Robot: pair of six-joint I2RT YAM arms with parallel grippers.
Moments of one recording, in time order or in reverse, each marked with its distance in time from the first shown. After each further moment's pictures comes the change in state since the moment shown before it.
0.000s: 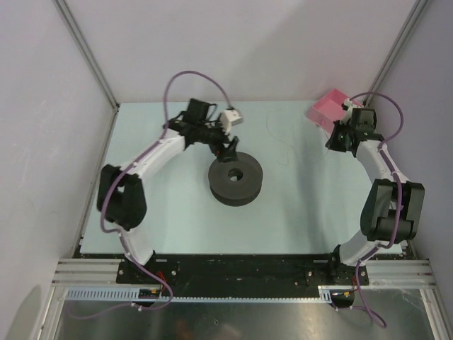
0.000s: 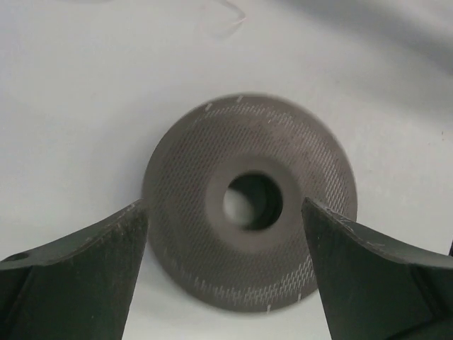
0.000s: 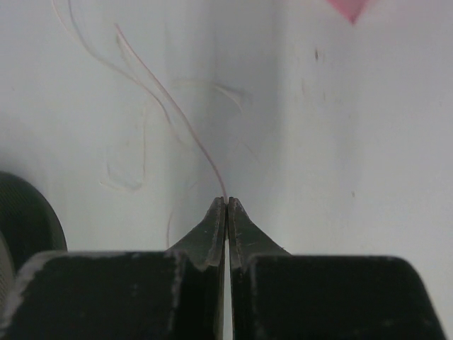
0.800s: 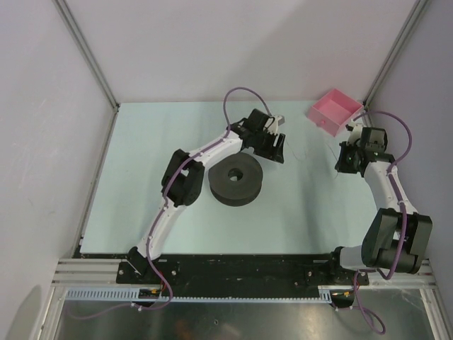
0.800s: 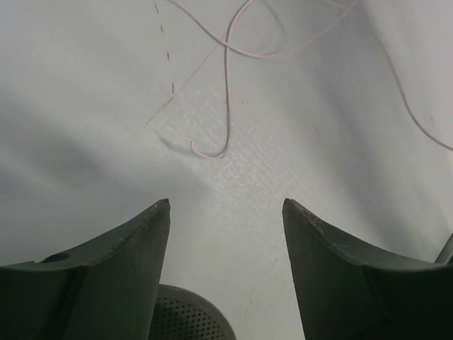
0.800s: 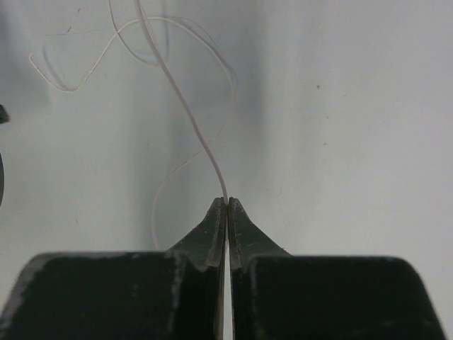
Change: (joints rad) left arm -0.295 0.692 0.652 0.023 -0.236 -0.657; right arm -0.085 -0.251 -0.240 -0.157 -0.003 -0.170
